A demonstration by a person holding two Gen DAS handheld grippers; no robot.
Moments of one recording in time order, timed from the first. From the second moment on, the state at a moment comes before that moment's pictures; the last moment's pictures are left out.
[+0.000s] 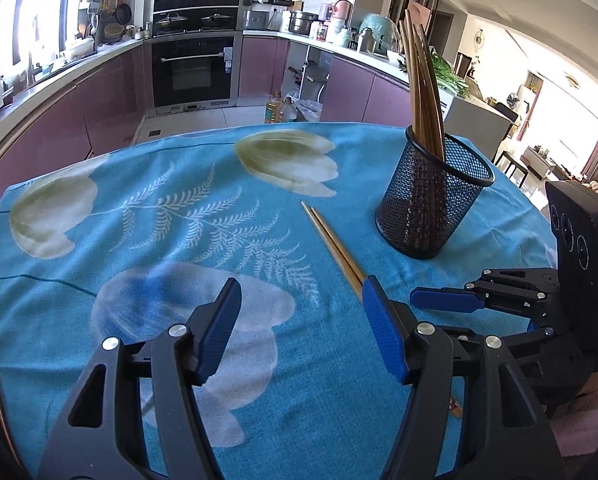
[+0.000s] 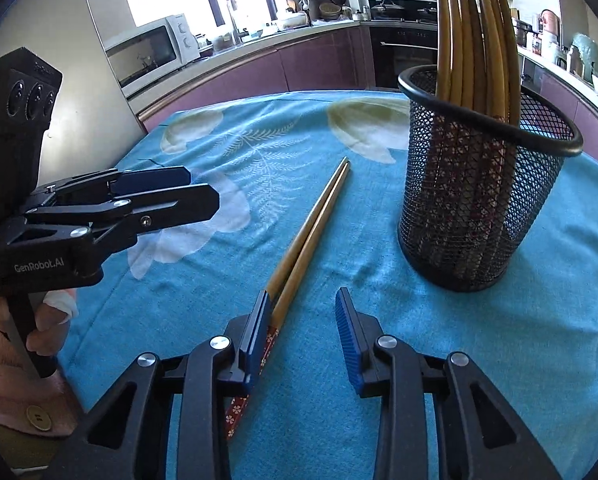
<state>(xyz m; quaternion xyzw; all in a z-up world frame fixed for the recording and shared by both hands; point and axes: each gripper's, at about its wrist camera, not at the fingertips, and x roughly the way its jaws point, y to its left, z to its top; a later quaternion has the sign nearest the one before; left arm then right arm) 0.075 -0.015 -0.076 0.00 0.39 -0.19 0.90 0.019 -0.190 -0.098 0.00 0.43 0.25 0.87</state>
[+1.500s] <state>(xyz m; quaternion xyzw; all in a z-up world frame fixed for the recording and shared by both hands) 0.094 -0.067 -0.117 0.06 0.44 -0.24 0.86 0.038 -0.209 -0.097 0.02 0.44 0.24 0.87</state>
